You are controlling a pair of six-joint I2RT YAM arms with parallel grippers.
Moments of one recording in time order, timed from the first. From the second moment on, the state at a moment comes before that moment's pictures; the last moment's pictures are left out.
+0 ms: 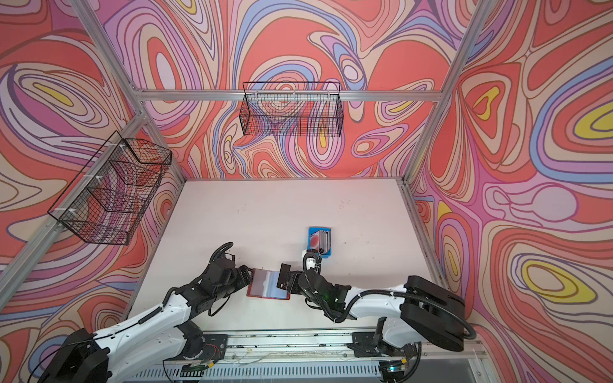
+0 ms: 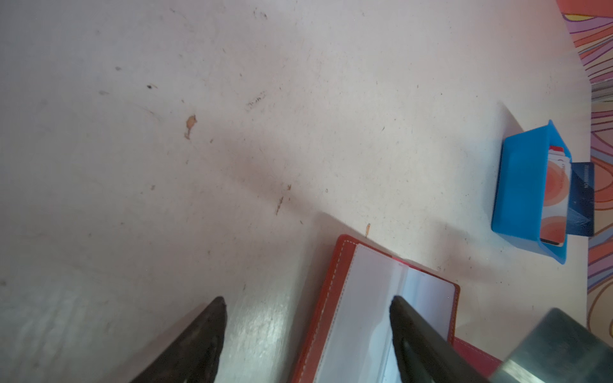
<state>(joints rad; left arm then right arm) -0.58 0.96 0.29 -0.18 -0.08 -1.01 1.10 1.41 0.46 0.45 0.26 1.09</state>
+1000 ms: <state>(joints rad) -0.58 1.09 0.28 -0.07 0.09 -1.06 1.12 1.67 0.54 0.57 0.21 1.23</state>
